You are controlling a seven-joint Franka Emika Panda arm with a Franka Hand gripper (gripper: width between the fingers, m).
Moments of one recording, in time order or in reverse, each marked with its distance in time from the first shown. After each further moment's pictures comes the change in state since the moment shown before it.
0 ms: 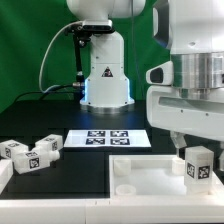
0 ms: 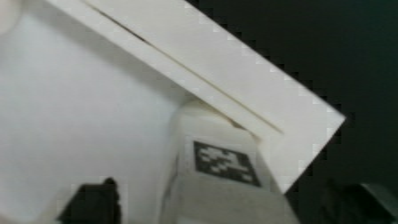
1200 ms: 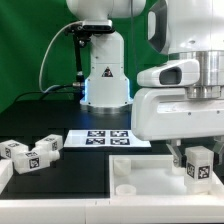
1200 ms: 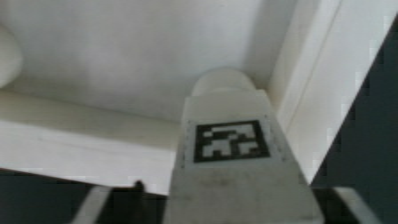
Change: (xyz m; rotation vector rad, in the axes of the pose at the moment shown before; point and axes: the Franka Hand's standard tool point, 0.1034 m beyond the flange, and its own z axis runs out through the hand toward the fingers) arm 0.006 0.002 0.002 -0.013 0.096 -0.901
